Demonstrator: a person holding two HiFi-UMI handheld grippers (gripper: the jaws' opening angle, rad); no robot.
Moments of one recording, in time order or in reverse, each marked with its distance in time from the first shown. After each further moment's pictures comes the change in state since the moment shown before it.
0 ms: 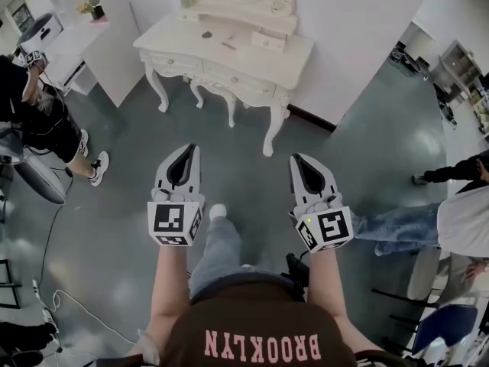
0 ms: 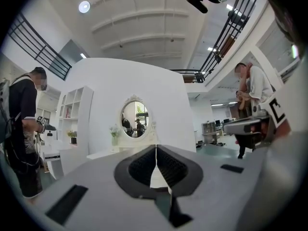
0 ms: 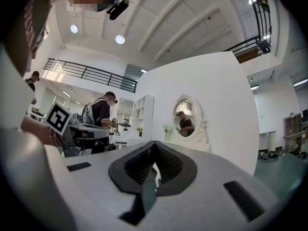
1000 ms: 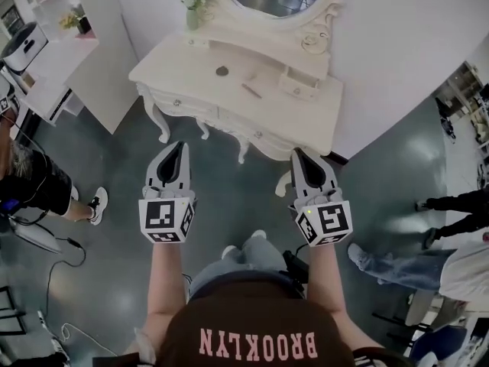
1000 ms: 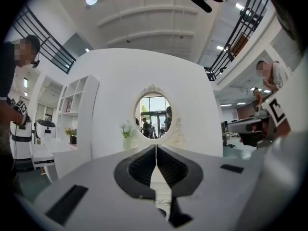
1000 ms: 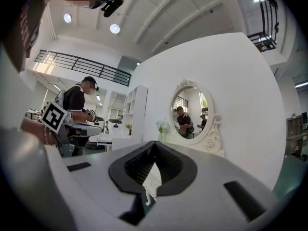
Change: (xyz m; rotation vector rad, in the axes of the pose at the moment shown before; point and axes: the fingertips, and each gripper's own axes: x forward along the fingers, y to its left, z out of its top) left arm 0.255 0.253 -0.026 -0.035 0.007 0.042; right arm 0.347 -0.065 -0.016 -0.009 0.046 -0.053
